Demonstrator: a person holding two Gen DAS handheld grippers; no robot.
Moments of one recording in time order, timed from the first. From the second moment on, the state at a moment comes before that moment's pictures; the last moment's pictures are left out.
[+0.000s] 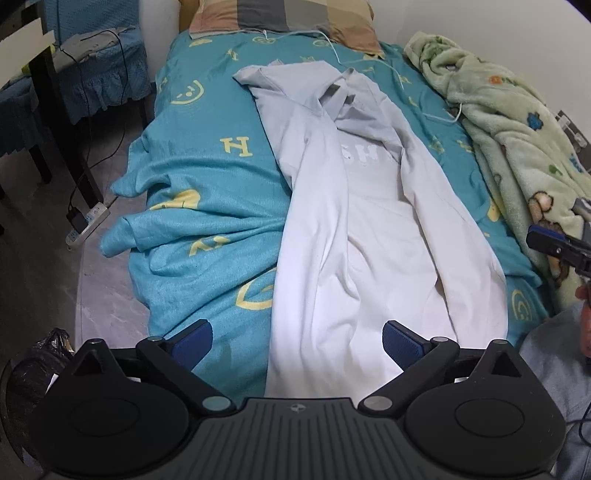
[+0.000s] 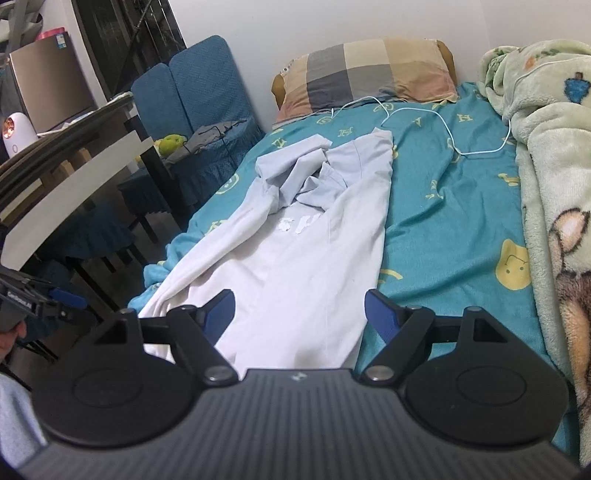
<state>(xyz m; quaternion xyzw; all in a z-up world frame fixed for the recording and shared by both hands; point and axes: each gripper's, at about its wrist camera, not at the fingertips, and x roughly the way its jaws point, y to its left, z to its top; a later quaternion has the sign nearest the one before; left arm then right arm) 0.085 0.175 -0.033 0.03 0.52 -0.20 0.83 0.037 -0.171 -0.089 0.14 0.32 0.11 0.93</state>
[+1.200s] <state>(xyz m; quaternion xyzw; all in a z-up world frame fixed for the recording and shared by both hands) 0.084 0.176 -0.108 0.05 0.60 -0.33 0.73 0.058 -0.174 -0.114 0.18 0.37 0.10 0.91</state>
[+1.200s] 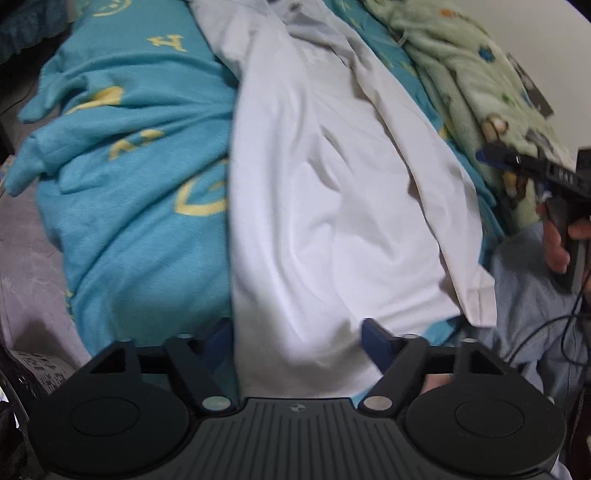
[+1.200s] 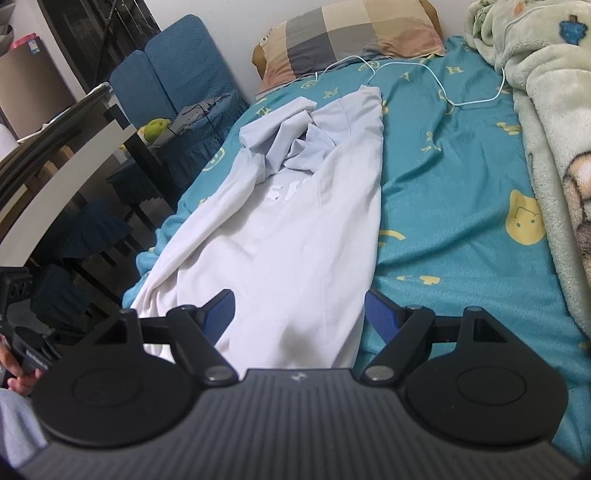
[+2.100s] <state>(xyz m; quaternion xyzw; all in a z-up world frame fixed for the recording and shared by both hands) 0.039 0.031 -0.080 -0.01 0.58 -0.29 0.76 0.065 -0.218 -0.150 0.35 0.45 0.07 0.82</state>
